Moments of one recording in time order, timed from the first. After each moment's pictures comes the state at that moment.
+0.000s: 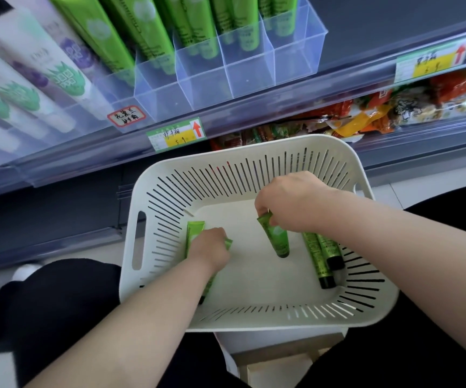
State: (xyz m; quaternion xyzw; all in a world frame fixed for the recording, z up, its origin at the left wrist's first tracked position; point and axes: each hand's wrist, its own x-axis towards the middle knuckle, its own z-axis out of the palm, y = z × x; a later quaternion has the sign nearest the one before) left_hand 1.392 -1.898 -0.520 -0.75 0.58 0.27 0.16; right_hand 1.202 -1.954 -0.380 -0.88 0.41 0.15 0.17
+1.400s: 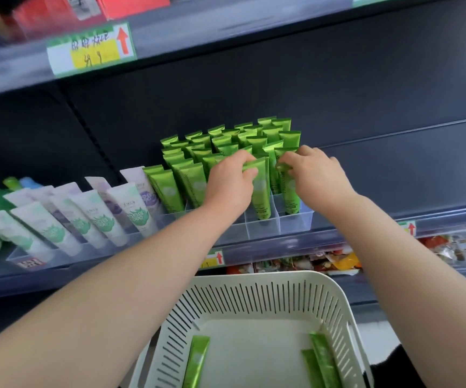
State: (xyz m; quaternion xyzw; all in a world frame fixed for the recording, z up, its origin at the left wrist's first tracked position) left_hand 1.326 -2.061 -0.226 -0.66 0.66 0.07 -0.35; right_hand 1.164 -2.100 -0.246 -0.80 0.54 -0.25 -0.04
